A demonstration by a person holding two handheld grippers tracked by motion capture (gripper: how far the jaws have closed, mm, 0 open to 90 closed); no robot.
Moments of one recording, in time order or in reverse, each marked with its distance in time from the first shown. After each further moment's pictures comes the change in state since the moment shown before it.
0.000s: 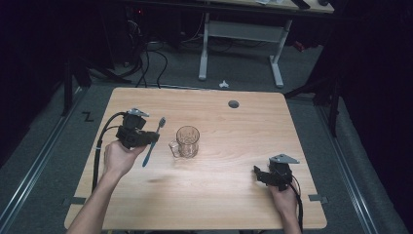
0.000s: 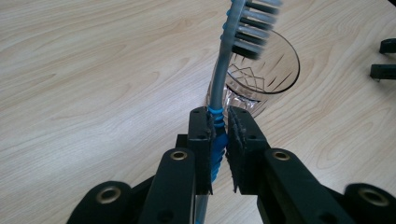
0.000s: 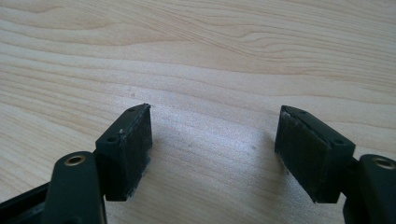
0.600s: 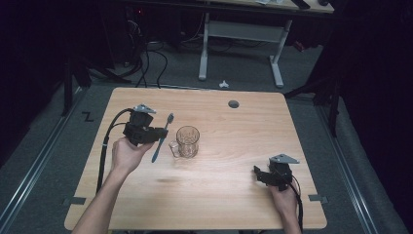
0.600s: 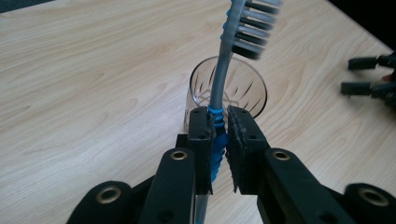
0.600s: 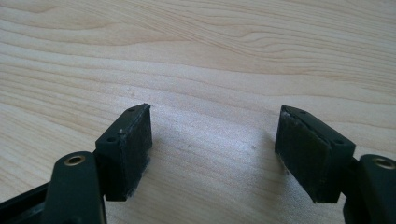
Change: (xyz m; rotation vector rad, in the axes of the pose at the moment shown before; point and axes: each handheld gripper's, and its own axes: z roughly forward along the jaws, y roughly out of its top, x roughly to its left) left arm -0.012 0.017 0.002 -0.067 -0.062 0.008; right arm 0.000 0.000 0.000 0.000 0.000 -0.001
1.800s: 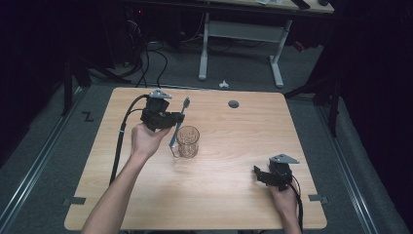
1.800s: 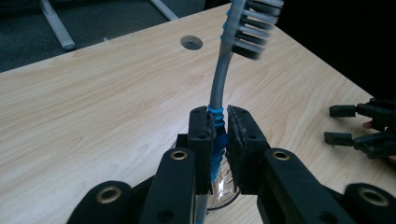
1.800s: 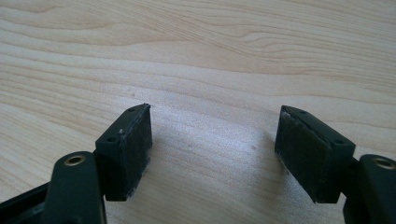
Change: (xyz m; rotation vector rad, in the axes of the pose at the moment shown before) left arm -0.017 0.043 0.025 -0.112 -0.026 0.042; right arm 0.000 0.000 0.000 0.000 0.000 0.000
